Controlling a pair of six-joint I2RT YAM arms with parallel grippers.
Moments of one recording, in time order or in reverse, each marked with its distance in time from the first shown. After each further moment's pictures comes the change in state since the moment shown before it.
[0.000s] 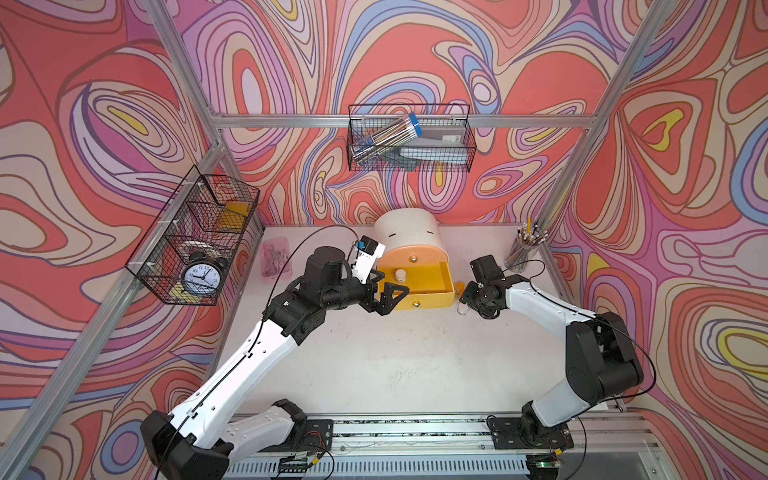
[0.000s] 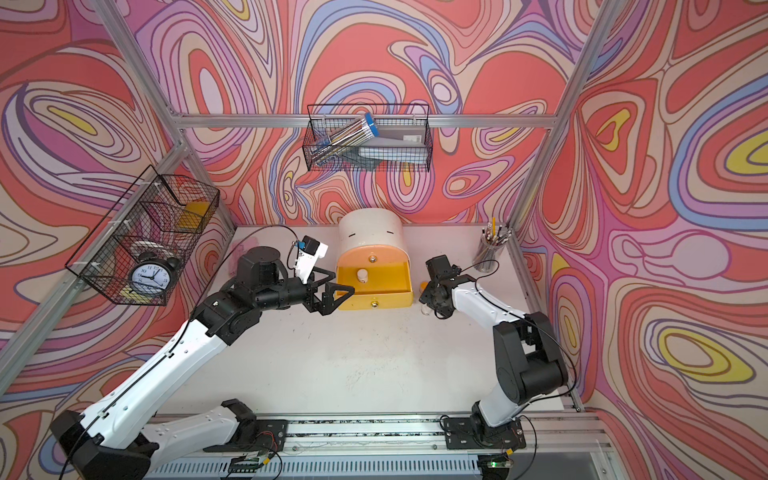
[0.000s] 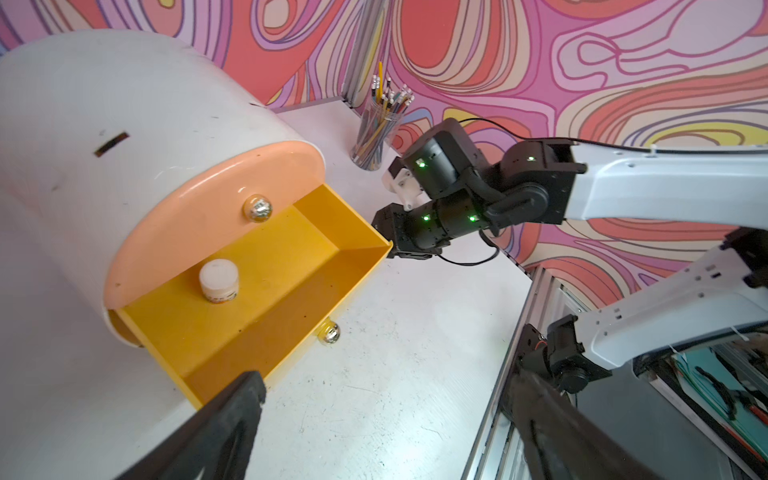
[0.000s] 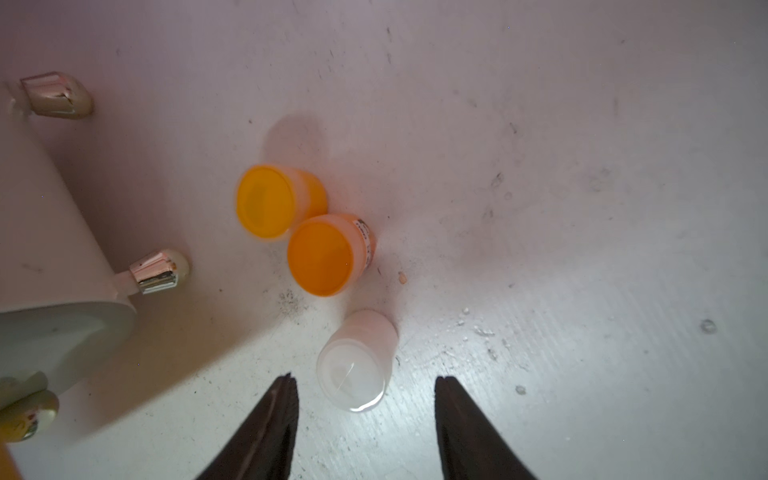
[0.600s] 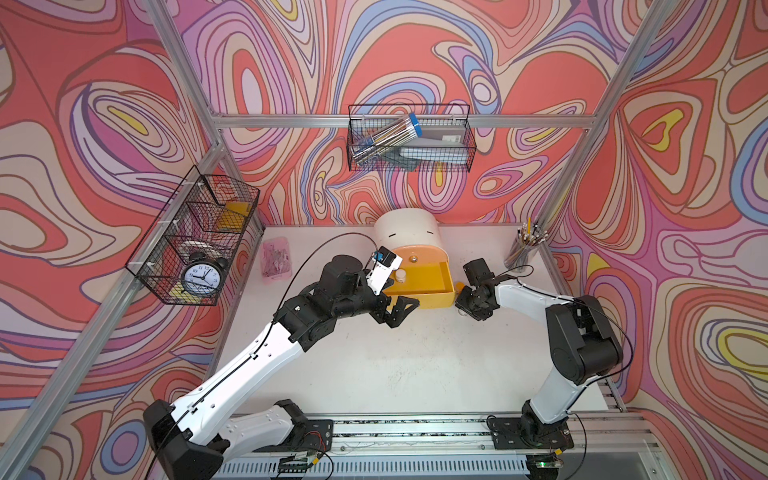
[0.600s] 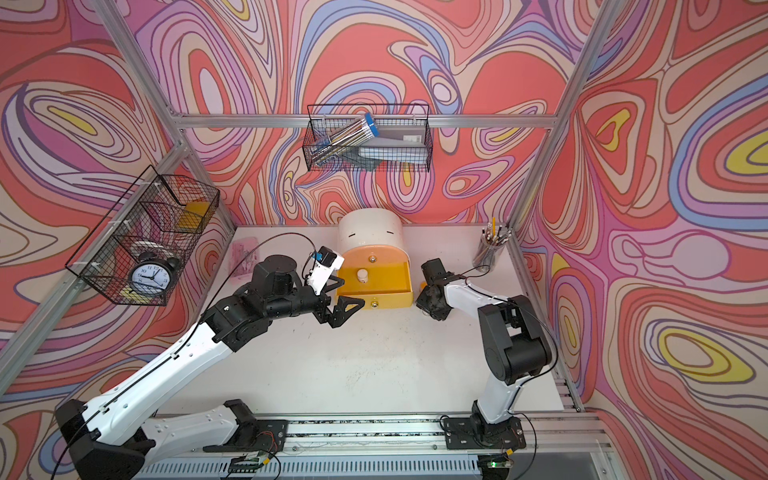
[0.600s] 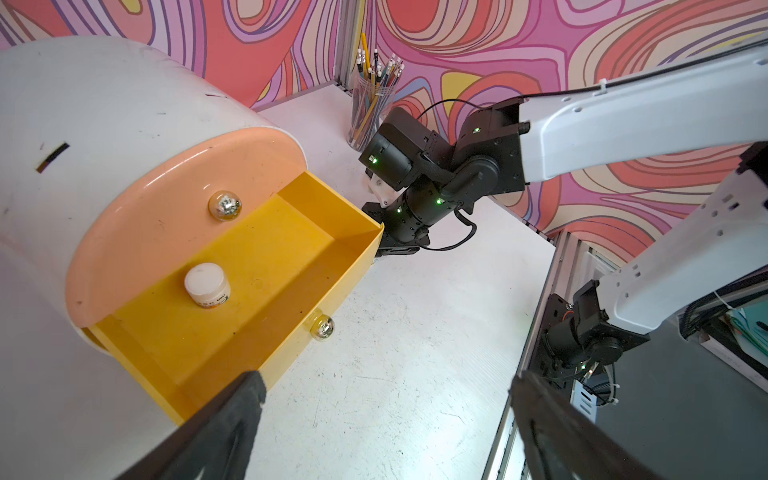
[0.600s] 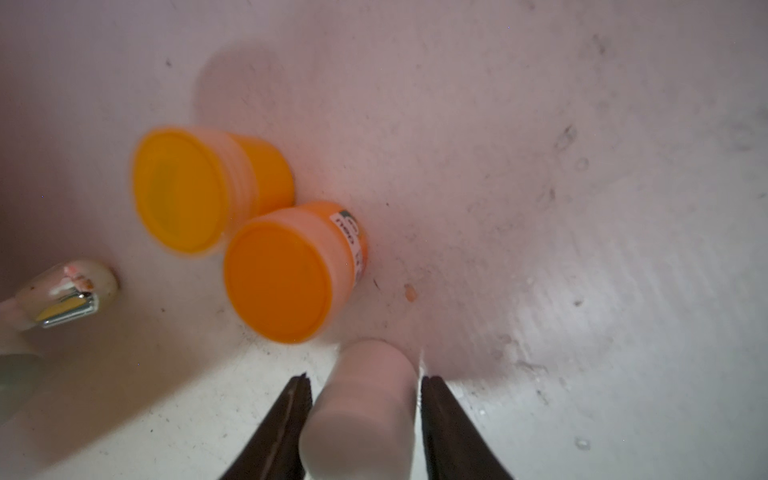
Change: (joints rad) left arm -0.108 0.008 0.000 -0.026 -0.148 0.081; right arm 0.000 0.139 0.025 0.028 -0.042 0.034
